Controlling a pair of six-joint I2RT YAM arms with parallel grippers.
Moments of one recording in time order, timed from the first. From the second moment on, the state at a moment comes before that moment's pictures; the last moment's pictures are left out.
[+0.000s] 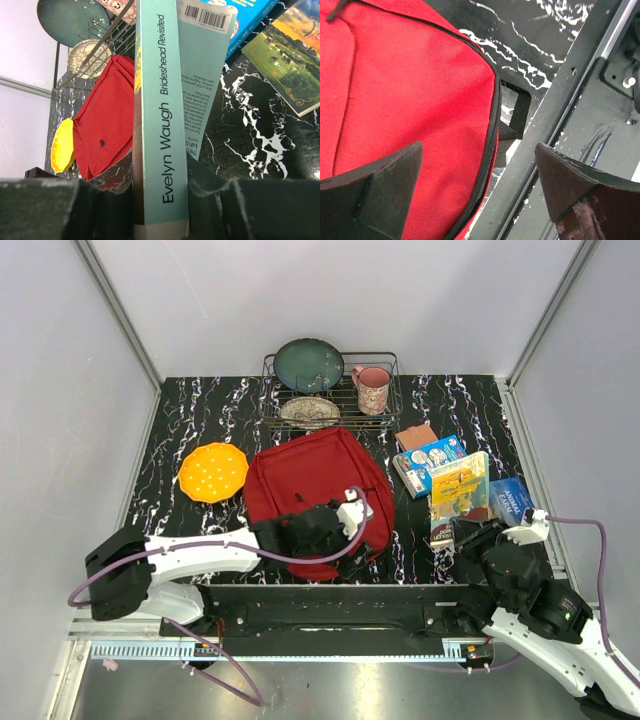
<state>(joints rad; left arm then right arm) -1.16 1.32 0.76 -0.03 -0.01 -0.20 0.89 0.11 0.60 -0.89 0.78 1.08</state>
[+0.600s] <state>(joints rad) -1.21 1.50 0.88 -0.18 -0.11 -0.16 0.89 0.15 0.58 -0.90 0.67 1.10</state>
